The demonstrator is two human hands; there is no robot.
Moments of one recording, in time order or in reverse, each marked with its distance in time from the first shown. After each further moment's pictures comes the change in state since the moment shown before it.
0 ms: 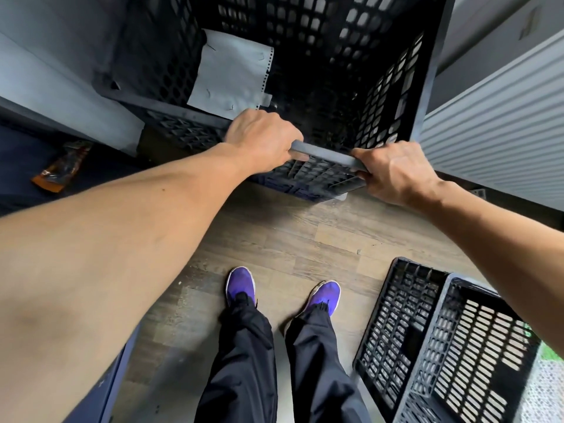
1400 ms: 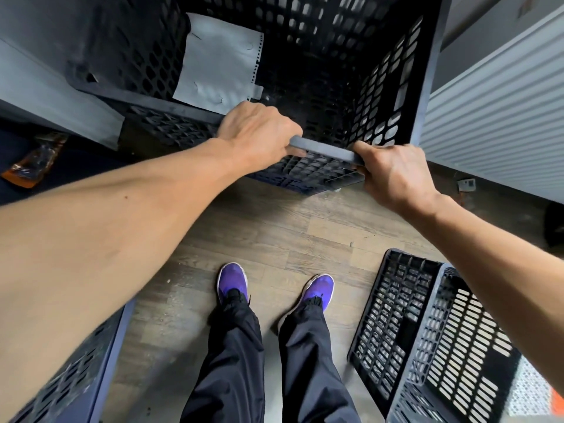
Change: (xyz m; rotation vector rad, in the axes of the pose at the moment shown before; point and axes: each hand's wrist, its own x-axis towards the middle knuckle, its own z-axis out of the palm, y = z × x) left_hand -0.007 0.012 0.008 -0.013 0.065 0.079; right_hand -0.020 -0.006 0.031 0.030 0.184 0.086
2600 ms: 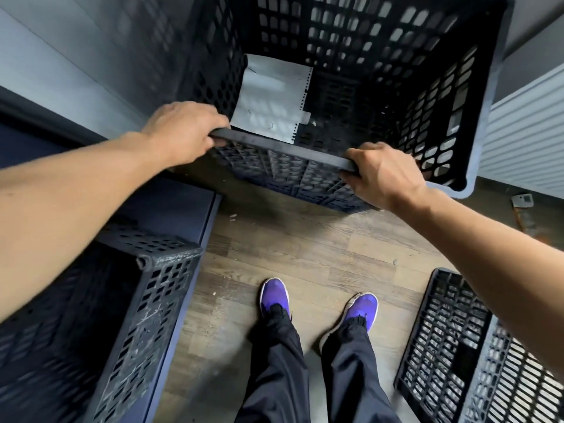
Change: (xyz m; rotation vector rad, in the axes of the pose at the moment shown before) left_hand -0.101 -0.155 -0.032 0.019 -0.134 -0.231; right_hand 0.058 -0.082 -0.007 0.187 -0.071 0.024
